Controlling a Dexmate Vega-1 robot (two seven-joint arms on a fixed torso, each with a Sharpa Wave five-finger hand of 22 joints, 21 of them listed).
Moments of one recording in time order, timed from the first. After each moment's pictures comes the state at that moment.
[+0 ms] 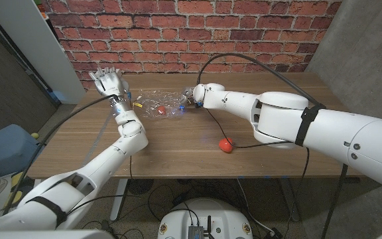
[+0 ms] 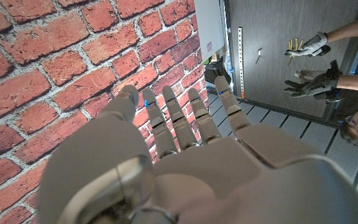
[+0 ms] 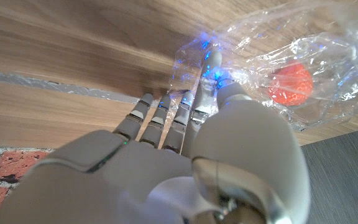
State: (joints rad) left arm 0.67 0.48 0.58 -1.34 0.70 0.91 0.91; left_hand 0.69 0.11 0.47 -0.09 0.18 0.67 -0.16 0.33 0.21 0.60 -0.13 0.31 0.27 0.40 -0.04 0.22 0.19 0.13 0.16 0.71 0.18; right arm 0.07 0.13 -1.46 -0.45 0.11 -0.21 0.12; right_hand 1.06 0.13 0.26 -0.13 0.25 1.17 0.03 0.44 0.20 0.55 -0.08 0.29 0.21 0.29 -0.04 0.30 0.26 0.30 0.08 0.24 0.17
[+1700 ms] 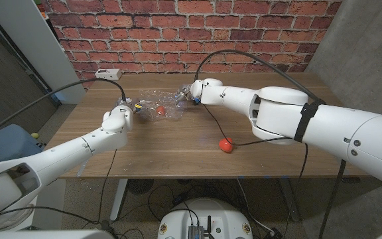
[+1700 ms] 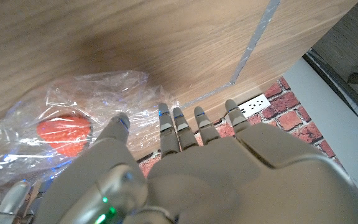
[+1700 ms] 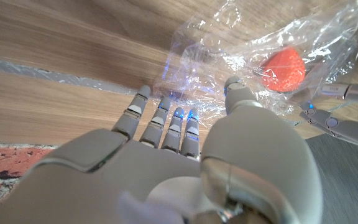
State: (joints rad) left arm 0.53 0.86 0.91 -1.66 0.63 0.83 -0.14; left_hand 0.33 0.11 0.44 -0.07 0.19 0.38 -0.07 0.17 0.18 0.24 -0.14 0.18 0.19 0.12 -0.01 0.18 0.18 -0.13 0.21 0.50 0.19; right arm 0.09 0.14 -1.41 -0.45 0.12 -0.22 0.12; right_hand 0.86 0.09 0.26 -0.10 0.21 0.29 -0.05 0.17 0.20 0.24 -0.01 0.19 0.23 0.28 -0.04 0.23 0.29 0.30 0.13 0.21 0.18
